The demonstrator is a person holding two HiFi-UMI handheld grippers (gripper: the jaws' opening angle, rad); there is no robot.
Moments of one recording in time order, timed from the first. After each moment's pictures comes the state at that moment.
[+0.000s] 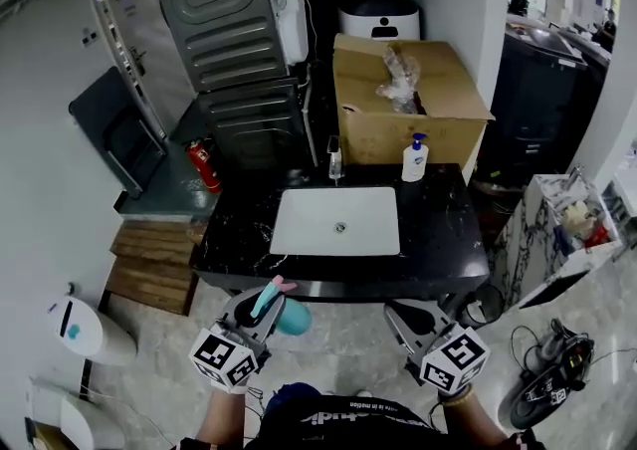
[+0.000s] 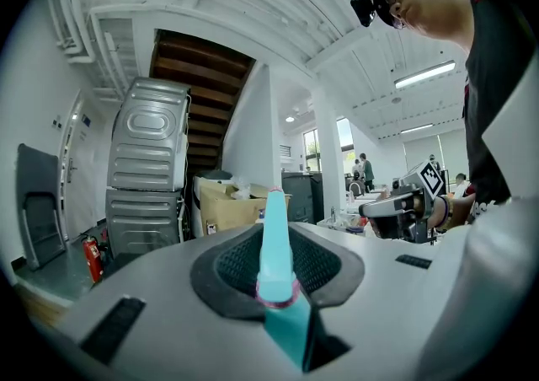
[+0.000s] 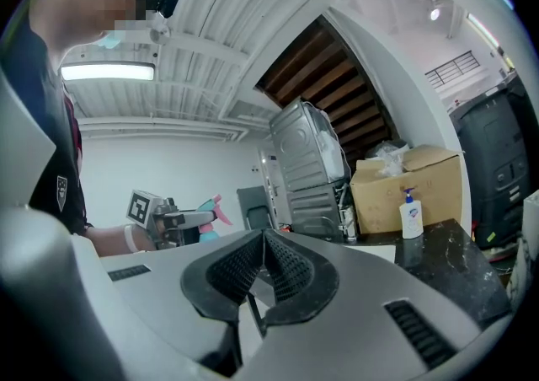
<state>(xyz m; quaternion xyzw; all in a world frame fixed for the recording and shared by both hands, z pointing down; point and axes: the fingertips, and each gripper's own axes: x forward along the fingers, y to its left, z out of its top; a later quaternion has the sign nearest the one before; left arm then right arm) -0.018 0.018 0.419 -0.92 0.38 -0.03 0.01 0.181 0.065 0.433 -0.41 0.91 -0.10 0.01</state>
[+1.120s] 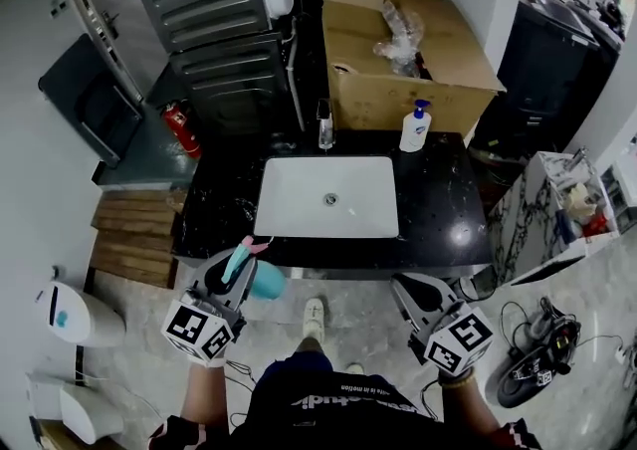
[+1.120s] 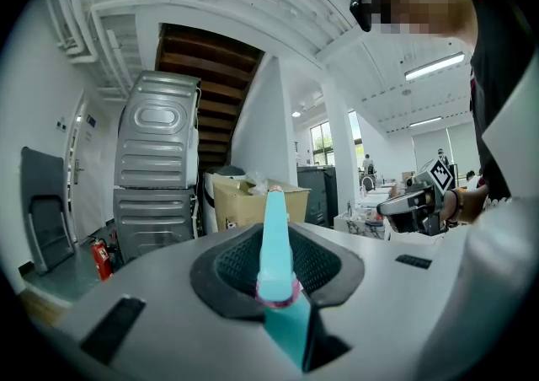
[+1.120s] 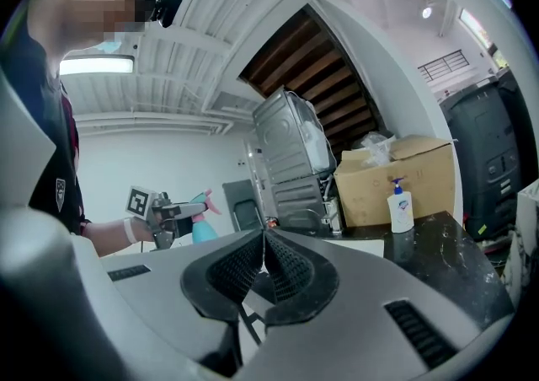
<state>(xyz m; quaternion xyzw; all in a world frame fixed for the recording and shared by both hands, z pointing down) -0.040 -0.083 0.432 -0.92 0.40 -0.04 0.02 0.205 -0.014 0.462 -0.45 0.89 -0.12 0.00</state>
